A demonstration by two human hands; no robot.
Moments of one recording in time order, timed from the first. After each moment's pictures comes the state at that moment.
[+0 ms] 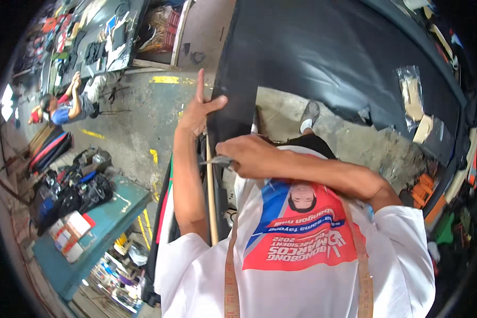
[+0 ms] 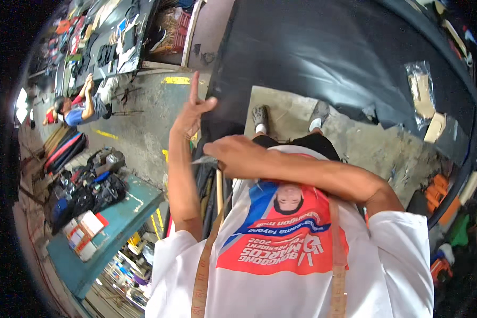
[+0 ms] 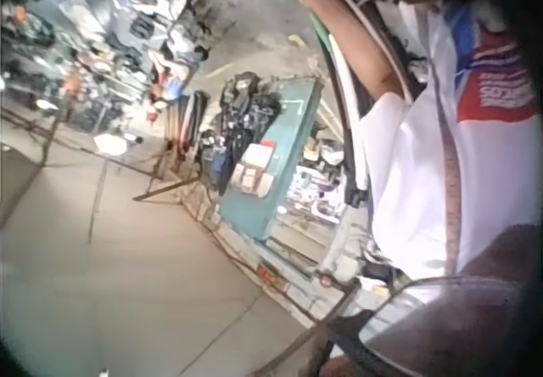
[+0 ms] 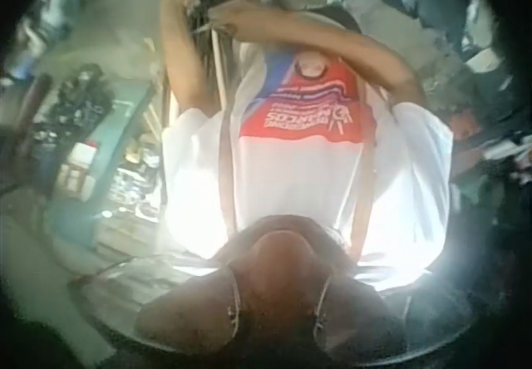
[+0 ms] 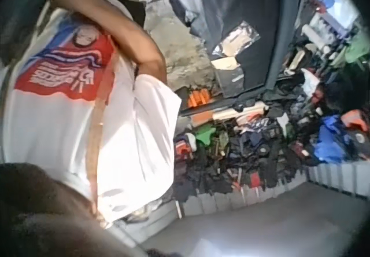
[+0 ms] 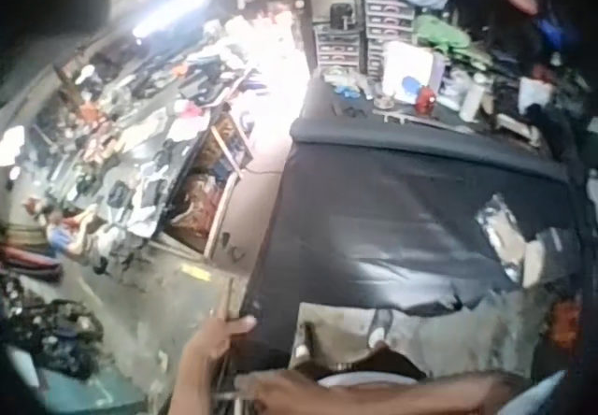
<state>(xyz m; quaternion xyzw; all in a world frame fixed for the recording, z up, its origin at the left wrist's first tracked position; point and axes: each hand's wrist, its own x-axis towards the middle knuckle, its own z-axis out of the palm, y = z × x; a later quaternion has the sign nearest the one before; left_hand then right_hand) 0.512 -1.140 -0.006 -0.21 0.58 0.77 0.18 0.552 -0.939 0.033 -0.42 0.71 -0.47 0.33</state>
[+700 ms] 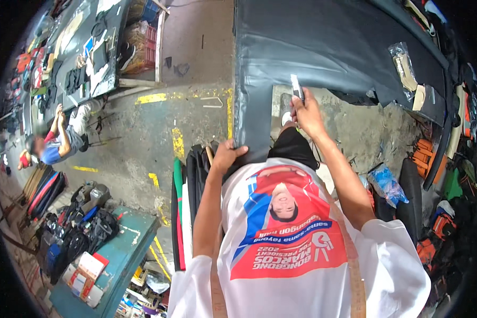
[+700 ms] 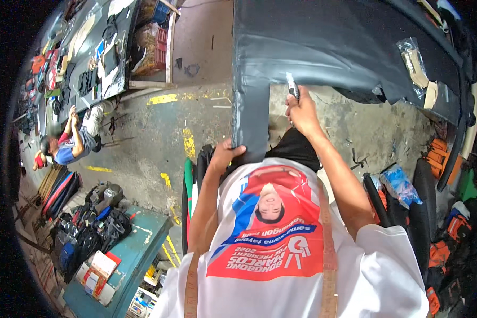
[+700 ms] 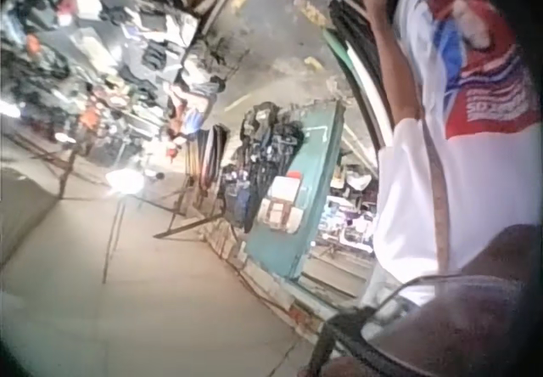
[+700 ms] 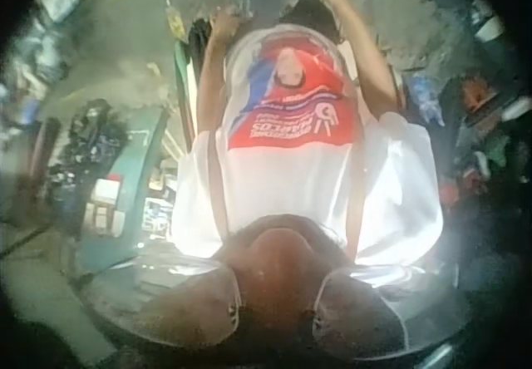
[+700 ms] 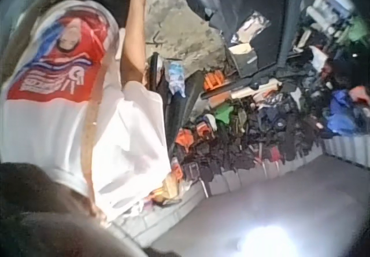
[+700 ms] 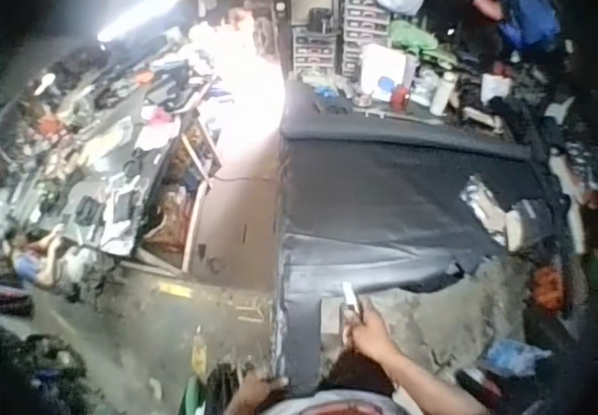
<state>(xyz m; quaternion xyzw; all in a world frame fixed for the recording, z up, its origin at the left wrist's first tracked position) 0.640 -1.224 -0.157 -0.19 0.62 0.66 0.38 0.541 -0.939 -0.087 0.20 0.74 -0.62 0.16</state>
